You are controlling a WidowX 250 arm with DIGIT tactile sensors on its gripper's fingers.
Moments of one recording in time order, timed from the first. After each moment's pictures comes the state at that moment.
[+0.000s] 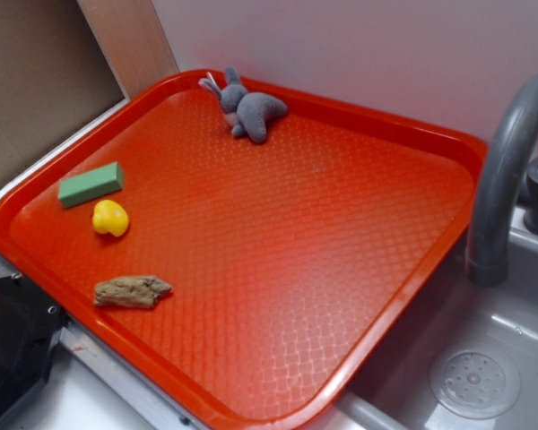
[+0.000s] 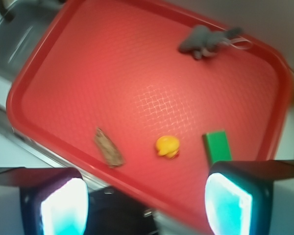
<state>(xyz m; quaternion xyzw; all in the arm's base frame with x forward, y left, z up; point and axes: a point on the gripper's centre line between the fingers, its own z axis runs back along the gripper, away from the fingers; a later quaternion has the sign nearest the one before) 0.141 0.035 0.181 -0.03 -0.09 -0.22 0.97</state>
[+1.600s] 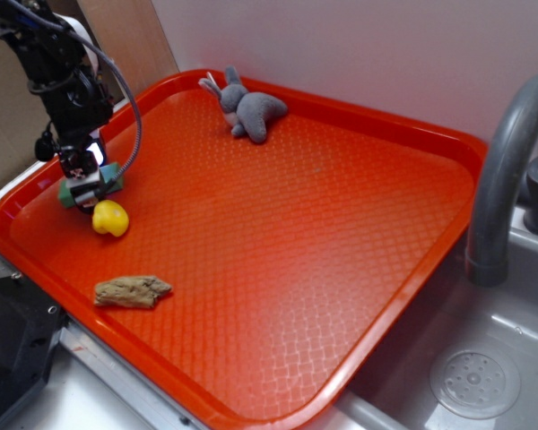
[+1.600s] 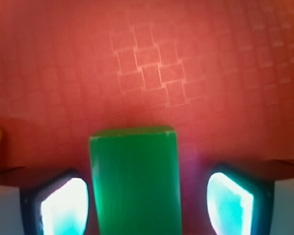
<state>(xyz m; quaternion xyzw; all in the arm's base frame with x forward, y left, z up) 0.193 0.098 0.019 0.02 0.04 -0.26 0.96</state>
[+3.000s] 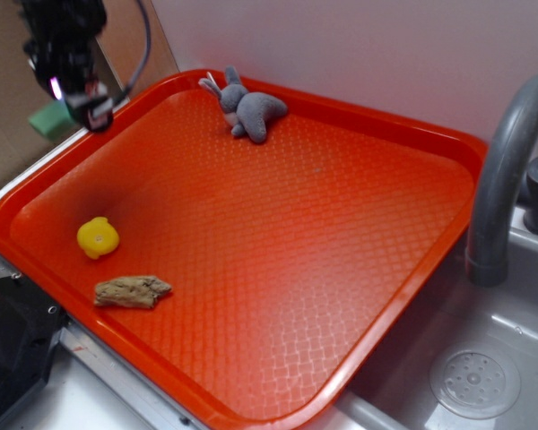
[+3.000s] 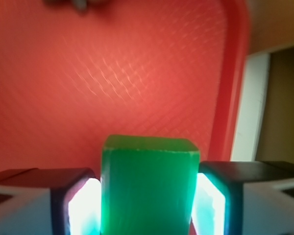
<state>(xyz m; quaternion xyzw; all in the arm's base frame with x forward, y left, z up) 0.209 0.056 0.138 0.08 0.03 0.01 1.00</state>
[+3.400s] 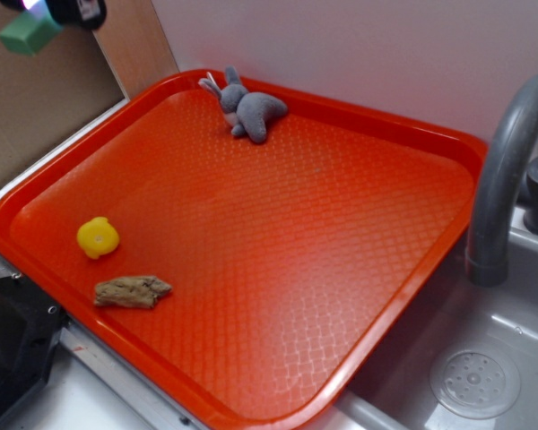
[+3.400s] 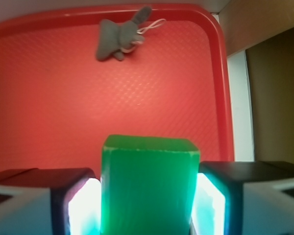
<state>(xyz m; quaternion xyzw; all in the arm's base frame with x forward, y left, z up) 0.208 0.006 0.218 0.03 0.03 0.09 0.99</state>
